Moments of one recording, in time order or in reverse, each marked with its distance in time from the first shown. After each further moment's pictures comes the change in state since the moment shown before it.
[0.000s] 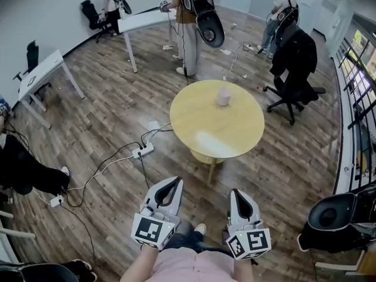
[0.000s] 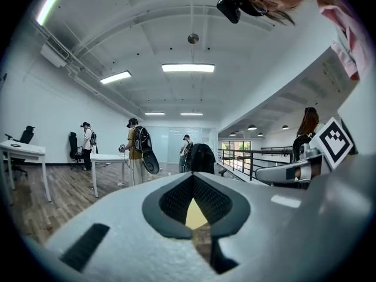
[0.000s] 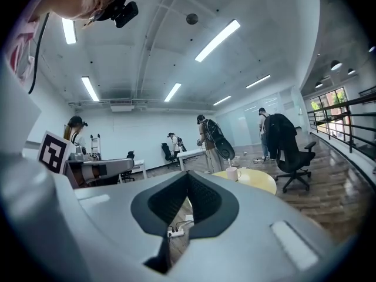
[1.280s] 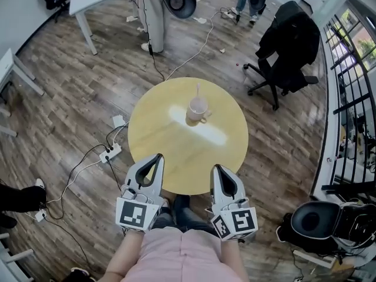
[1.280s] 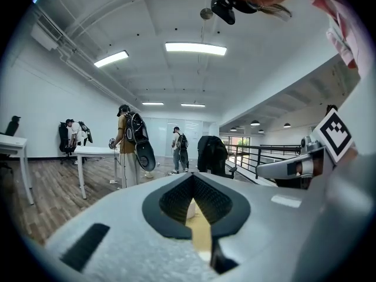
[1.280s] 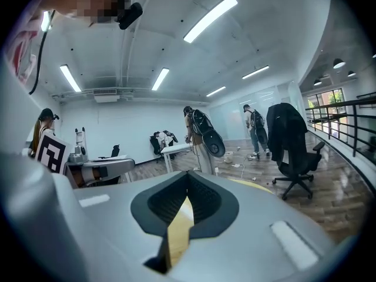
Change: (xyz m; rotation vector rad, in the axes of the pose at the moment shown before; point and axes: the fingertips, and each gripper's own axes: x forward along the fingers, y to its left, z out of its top) left arm 0.327 0.138 -0.015 -0.051 0.072 -0.024; right arm 0.292 -0.178 0.047 0.025 0.092 -0.072
